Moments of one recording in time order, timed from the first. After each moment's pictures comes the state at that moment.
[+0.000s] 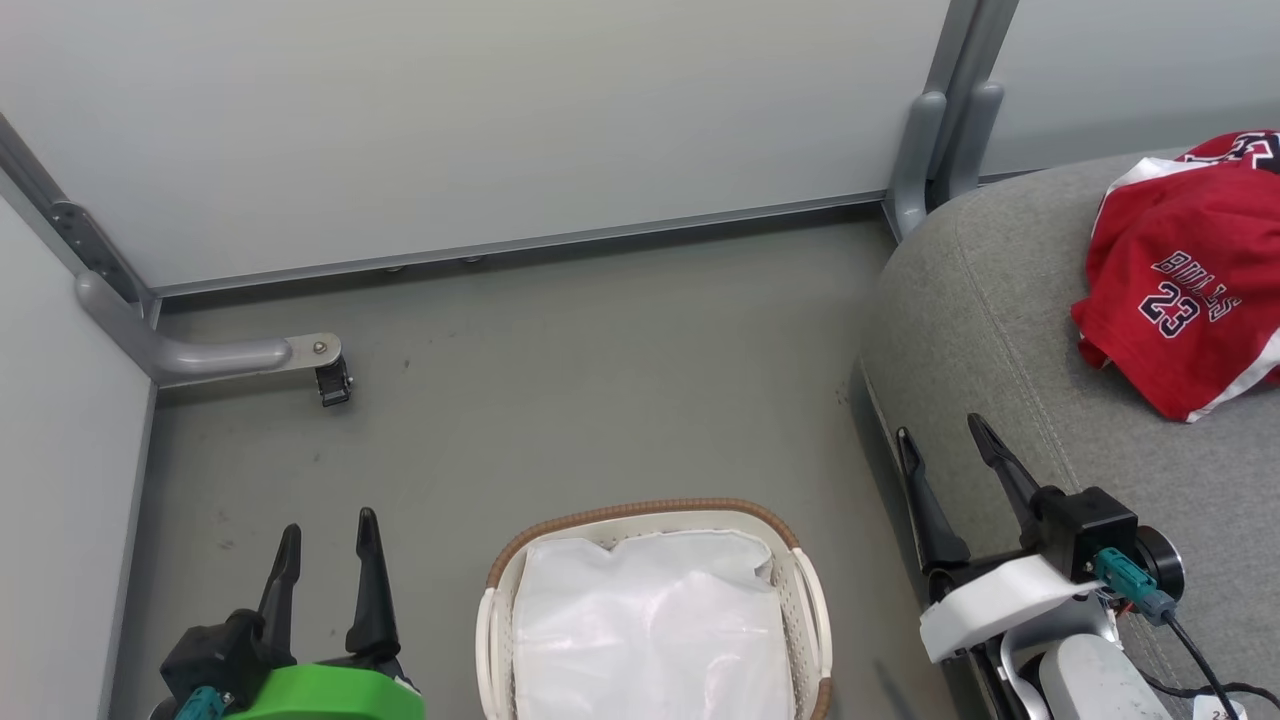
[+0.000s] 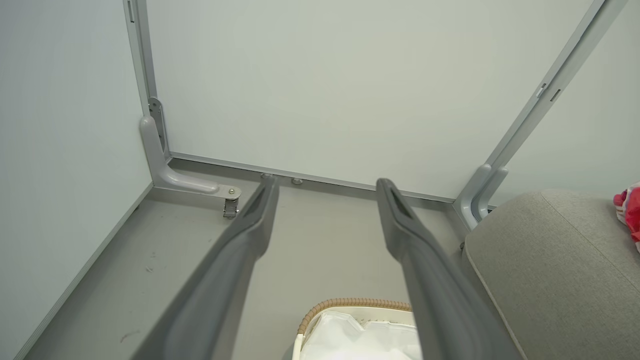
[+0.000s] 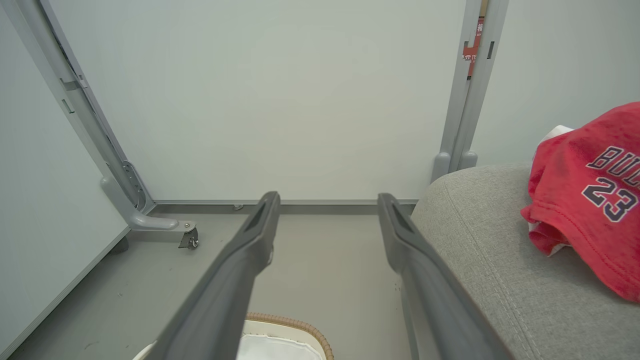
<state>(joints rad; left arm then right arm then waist) 0.04 0.05 -0.07 0.20 -0.37 -0.06 -0.26 -0.13 -0.05 0.11 0.23 0.16 0.13 -0.26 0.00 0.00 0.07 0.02</state>
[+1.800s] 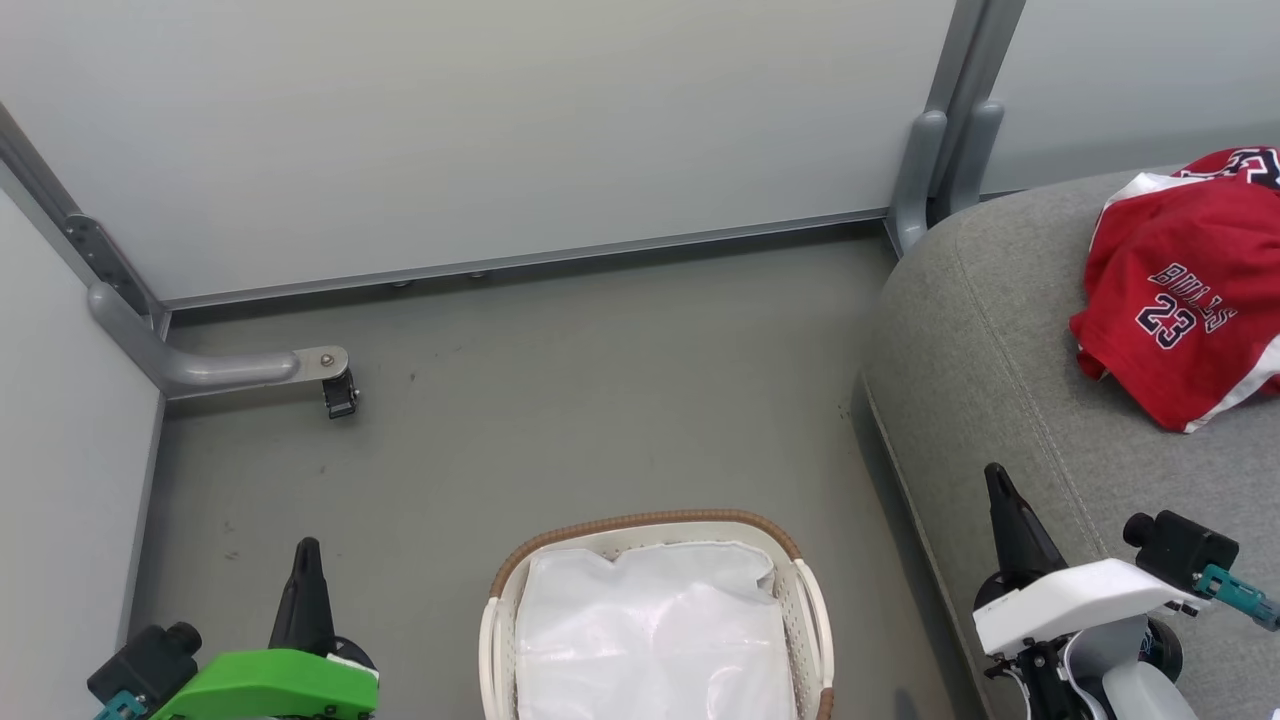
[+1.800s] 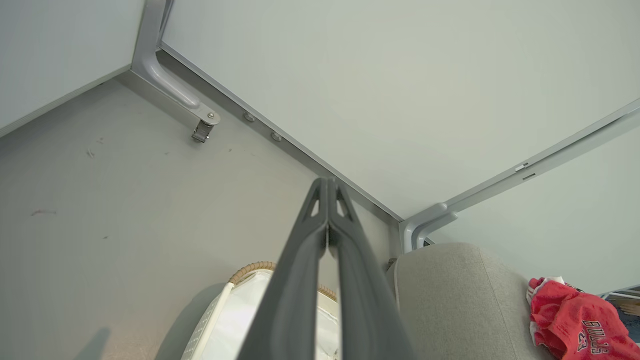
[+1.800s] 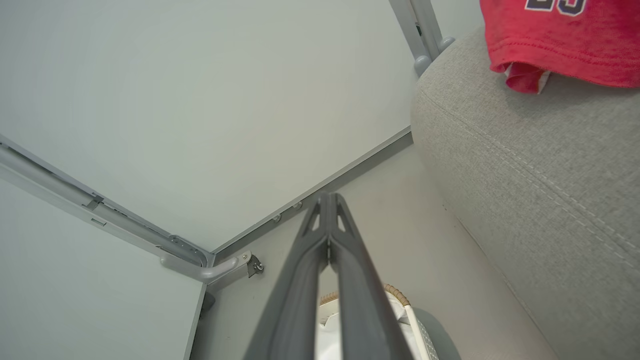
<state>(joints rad) 0.01 0.05 -0.02 0.26 -0.84 -0.08 -0.13 -0.09 -0.06 0.06 0.27 0.73 0.13 -0.14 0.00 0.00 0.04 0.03</state>
